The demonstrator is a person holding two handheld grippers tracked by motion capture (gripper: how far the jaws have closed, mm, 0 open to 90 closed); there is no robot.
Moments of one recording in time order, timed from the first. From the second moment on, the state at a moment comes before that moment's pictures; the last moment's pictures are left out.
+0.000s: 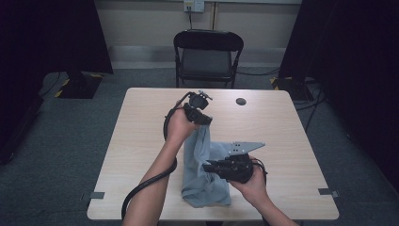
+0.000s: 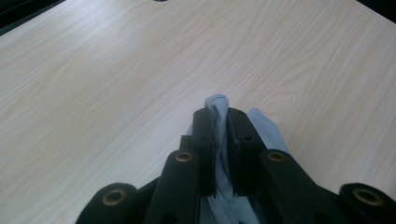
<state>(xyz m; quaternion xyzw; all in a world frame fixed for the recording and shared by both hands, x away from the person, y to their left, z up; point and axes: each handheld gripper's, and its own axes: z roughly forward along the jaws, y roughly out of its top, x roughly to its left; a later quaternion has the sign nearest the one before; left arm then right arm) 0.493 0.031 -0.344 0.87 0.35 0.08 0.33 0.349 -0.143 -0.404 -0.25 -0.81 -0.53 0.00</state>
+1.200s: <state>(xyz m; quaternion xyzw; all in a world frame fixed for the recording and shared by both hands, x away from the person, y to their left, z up) 0.496 -0.026 -0.390 0.90 0.31 0.05 0.30 0.344 -0.175 -0.442 -0.29 -0.80 -0.52 0.02</state>
